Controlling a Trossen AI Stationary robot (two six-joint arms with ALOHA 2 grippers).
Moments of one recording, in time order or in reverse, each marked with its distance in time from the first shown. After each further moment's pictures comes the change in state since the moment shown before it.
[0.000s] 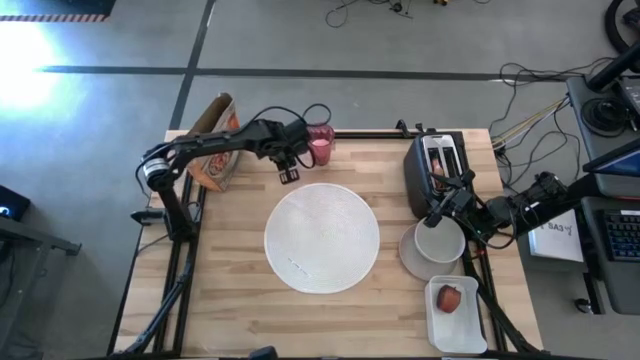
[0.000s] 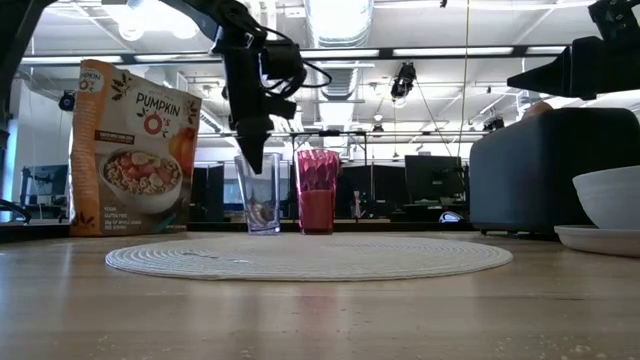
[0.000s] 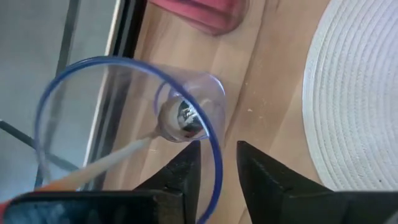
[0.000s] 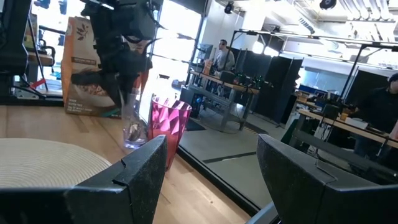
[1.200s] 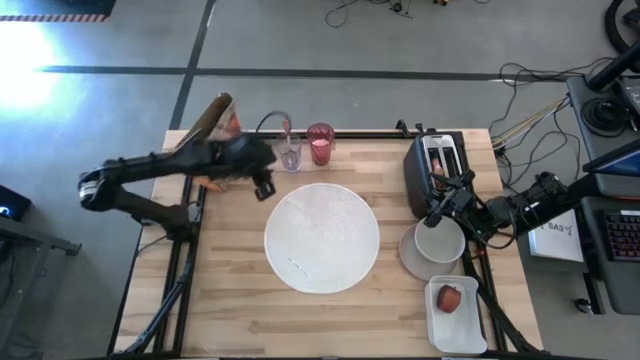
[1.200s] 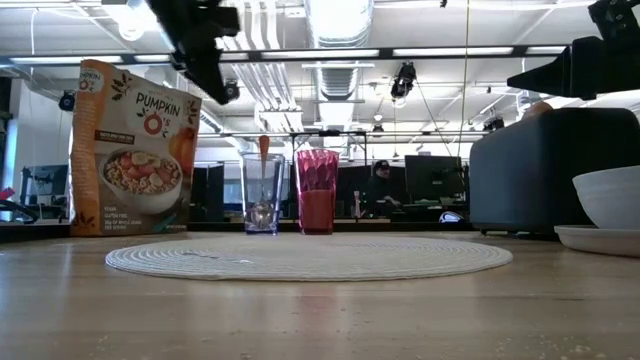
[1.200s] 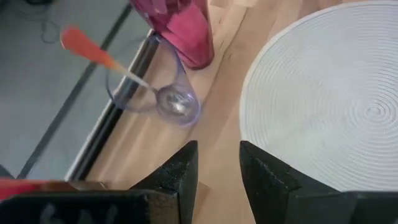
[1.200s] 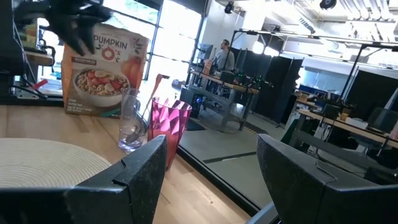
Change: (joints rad) left arm -0.256 -0.556 -0.301 0.048 -0.097 -0.295; right arm 0.000 0.000 0.000 0.001 0.000 0.000
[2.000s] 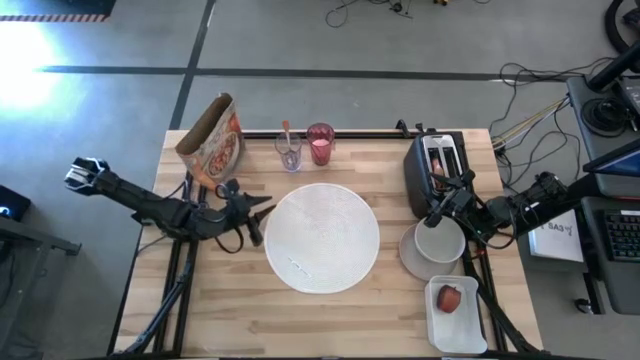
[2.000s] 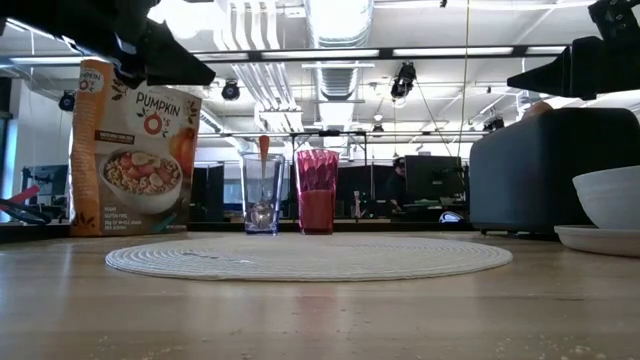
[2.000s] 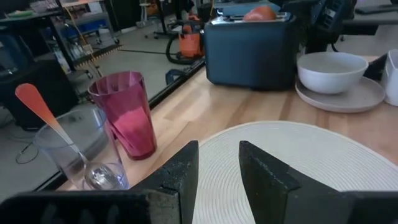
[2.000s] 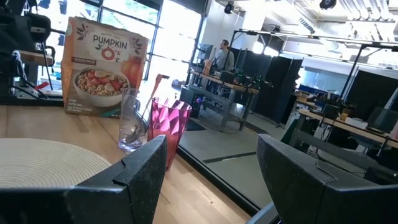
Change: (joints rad) left arm -0.555 -0.319 -0.683 0.980 -0.477 -0.070; right arm 0.000 0.000 0.000 0.000 0.000 0.000
